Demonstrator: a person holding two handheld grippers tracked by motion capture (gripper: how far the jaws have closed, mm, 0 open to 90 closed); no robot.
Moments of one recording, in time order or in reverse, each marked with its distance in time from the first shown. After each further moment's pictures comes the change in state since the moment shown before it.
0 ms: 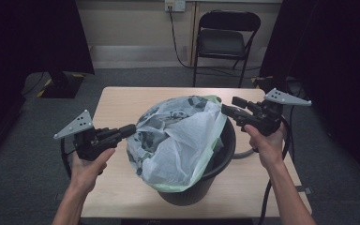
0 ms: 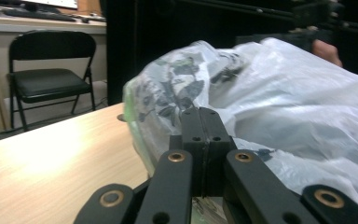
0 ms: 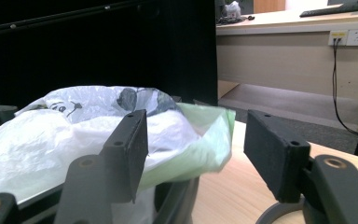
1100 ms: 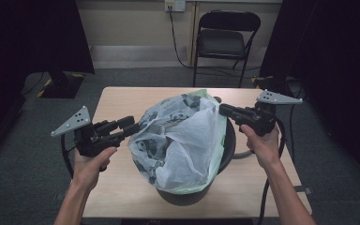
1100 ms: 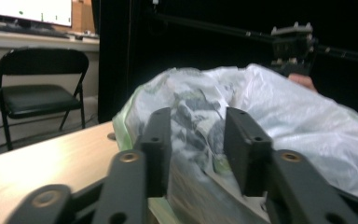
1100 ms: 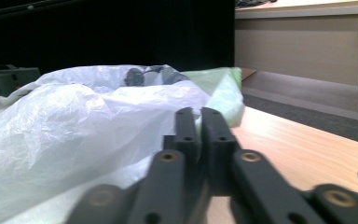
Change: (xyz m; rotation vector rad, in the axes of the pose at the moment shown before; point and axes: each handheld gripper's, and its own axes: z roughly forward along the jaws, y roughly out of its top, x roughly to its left) left arm 0.006 0.008 0.009 -0.100 -0.016 -0.028; right arm 0.000 -0.005 0.009 0.066 0.068 -0.011
